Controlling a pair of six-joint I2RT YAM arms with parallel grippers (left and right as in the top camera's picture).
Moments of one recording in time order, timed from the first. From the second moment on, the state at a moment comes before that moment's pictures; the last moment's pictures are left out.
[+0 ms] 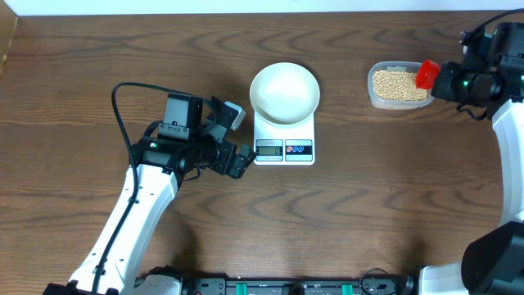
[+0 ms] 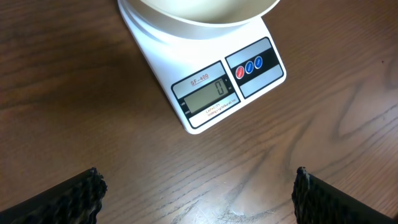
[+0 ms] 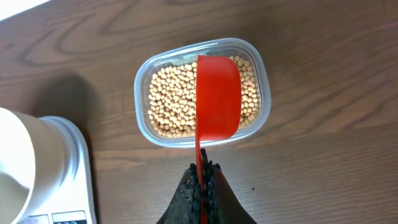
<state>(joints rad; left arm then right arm) -0.21 1.33 0.98 -0.73 0.41 0.20 -0.21 1.63 1.48 -0.83 -0.23 0.08</state>
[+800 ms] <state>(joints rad) -0.21 1.33 0.98 -0.73 0.41 0.20 -0.05 1.71 1.48 -0.81 0.03 -0.08</state>
